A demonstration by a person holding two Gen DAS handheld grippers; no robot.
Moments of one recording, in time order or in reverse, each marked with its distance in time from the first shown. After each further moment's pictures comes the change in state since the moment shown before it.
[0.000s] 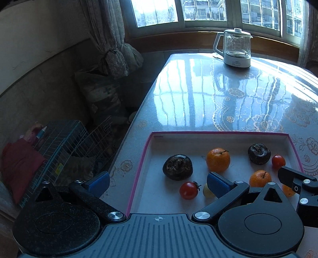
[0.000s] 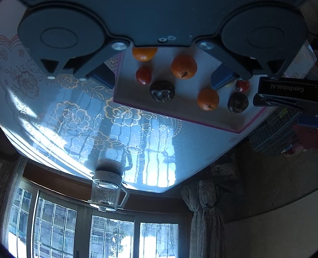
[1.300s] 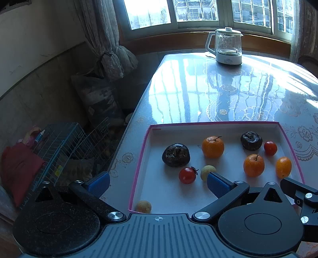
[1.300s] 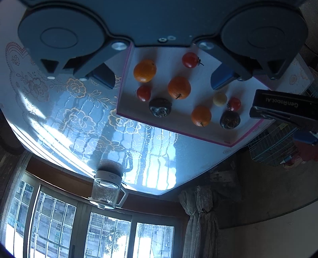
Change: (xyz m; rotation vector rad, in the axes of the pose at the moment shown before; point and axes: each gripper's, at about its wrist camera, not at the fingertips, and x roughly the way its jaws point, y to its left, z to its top) left arm -0.019 0.007 -0.010 0.038 -0.009 -0.023; right arm -0.030 0.015 -0.022 -0.062 0.020 -0.028
